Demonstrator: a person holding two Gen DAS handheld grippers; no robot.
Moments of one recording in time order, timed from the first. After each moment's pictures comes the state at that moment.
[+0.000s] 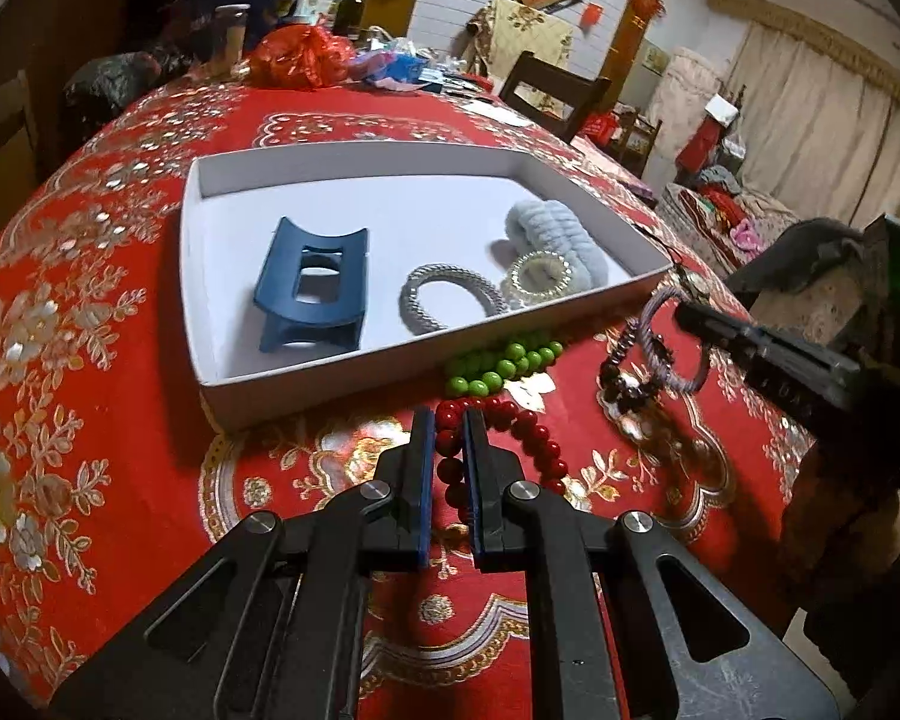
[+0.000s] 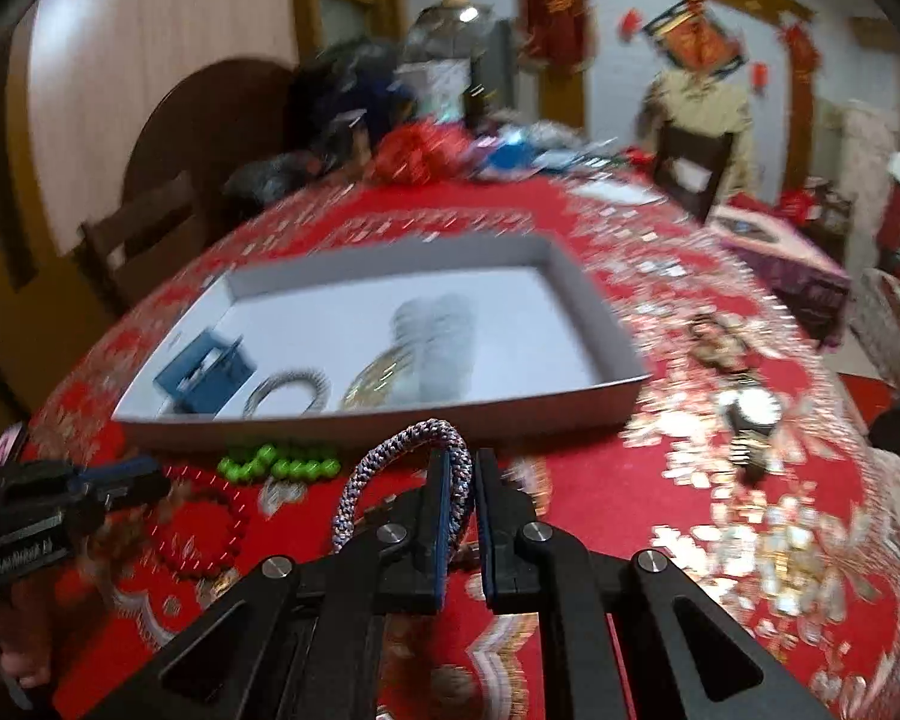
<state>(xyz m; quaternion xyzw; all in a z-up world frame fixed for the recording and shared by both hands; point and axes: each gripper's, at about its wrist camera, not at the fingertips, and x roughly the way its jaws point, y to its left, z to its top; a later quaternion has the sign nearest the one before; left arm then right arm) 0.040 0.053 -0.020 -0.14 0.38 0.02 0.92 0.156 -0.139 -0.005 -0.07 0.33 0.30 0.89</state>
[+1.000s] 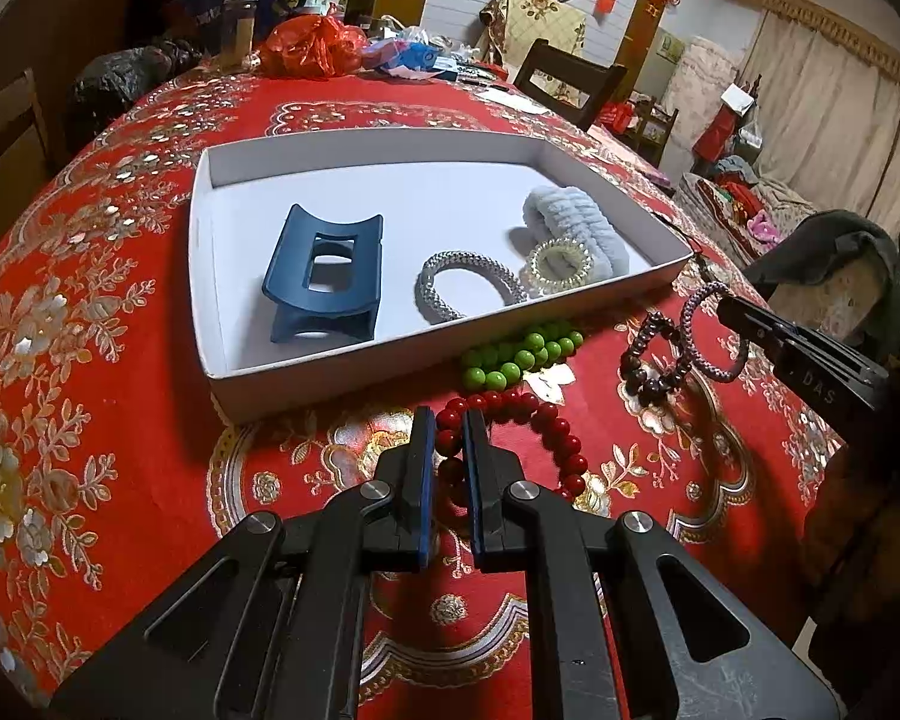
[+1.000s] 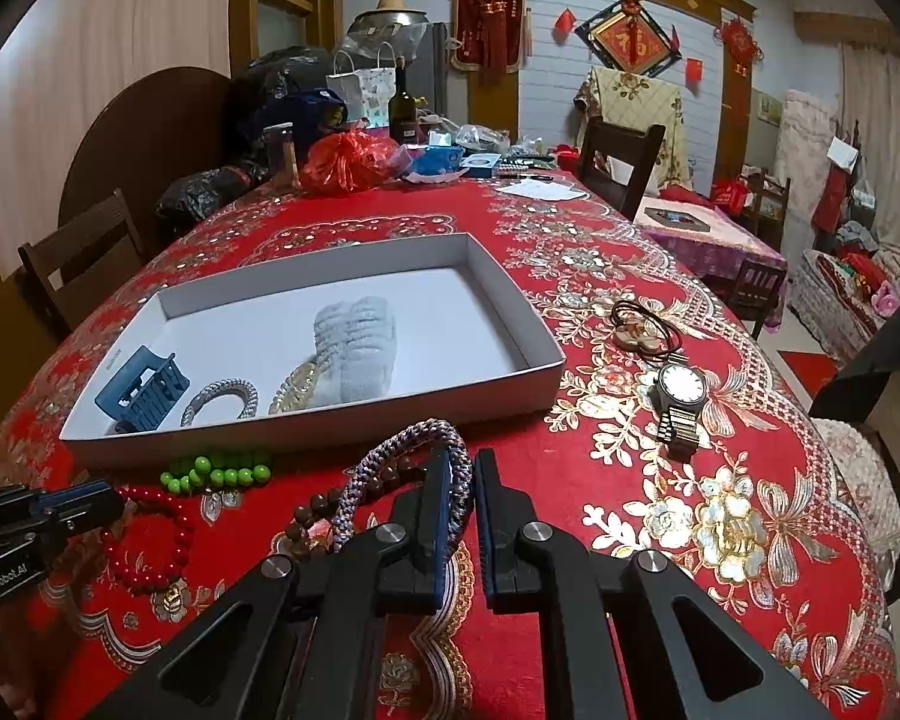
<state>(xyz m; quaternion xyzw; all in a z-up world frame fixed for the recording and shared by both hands) 0.043 0.055 -0.026 -0.13 0.39 0.04 0.91 0.158 -0.144 -0.006 -0.07 0.33 0.23 0.91</state>
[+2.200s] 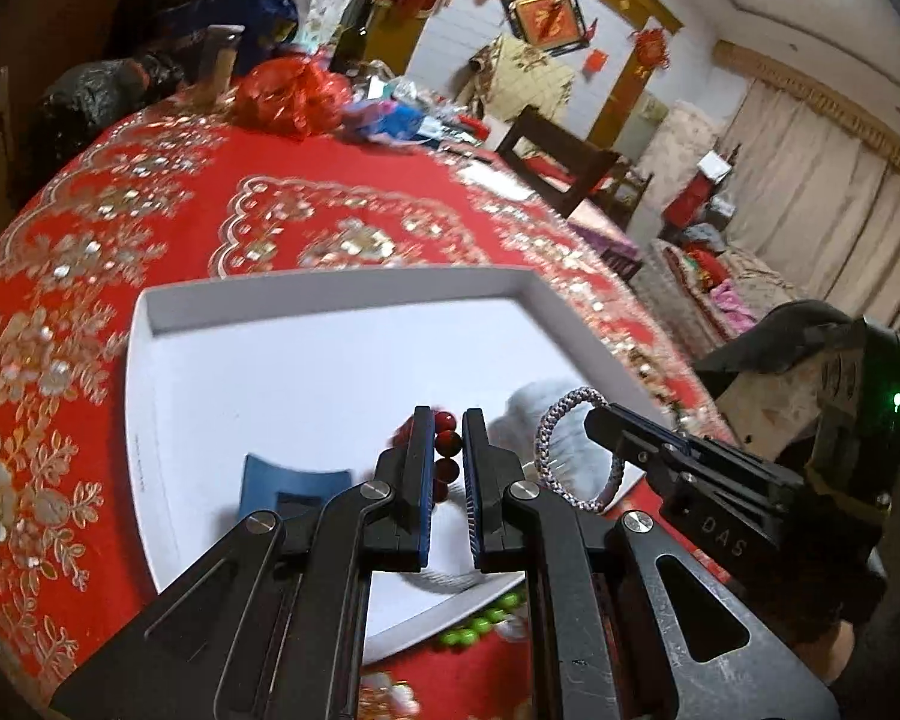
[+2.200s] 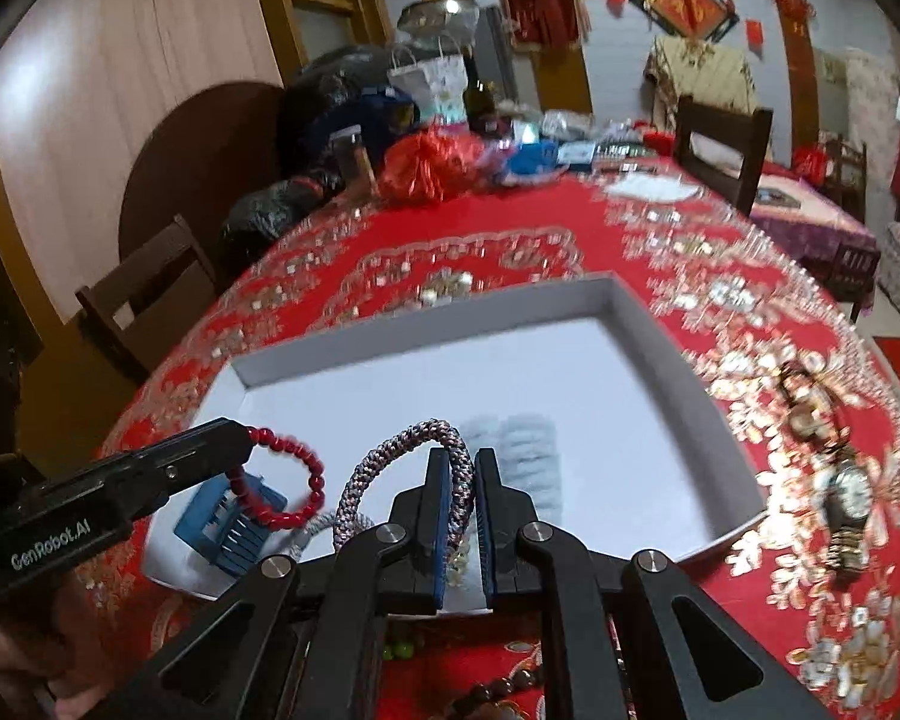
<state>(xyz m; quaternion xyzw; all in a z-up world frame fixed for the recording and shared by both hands) 0.126 0.100 0.021 -0.19 0.34 0.01 0.92 0.221 -0.062 0.009 -0.02 0.37 0.34 0.87</state>
